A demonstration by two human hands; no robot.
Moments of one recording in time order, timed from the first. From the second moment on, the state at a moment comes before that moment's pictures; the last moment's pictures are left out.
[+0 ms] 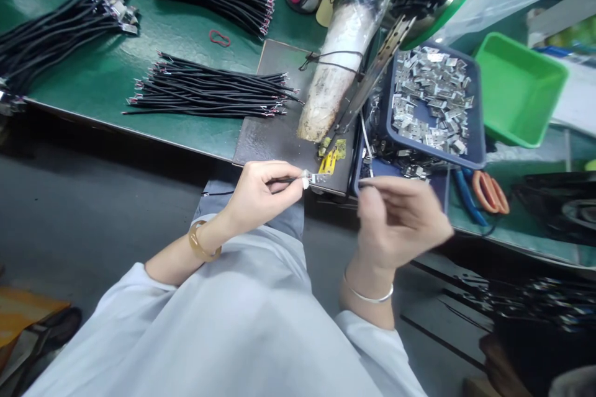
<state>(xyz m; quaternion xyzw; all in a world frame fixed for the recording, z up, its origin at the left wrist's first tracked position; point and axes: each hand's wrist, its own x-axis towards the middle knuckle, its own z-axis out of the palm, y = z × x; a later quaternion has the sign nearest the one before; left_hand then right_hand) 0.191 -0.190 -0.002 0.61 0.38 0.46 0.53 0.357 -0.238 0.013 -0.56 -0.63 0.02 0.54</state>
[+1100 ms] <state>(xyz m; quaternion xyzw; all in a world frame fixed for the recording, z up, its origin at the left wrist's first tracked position) 0.211 -0.181 -0.001 0.67 0.40 0.48 0.39 0.342 -0.219 -0.014 -0.54 -0.65 -0.02 0.54</state>
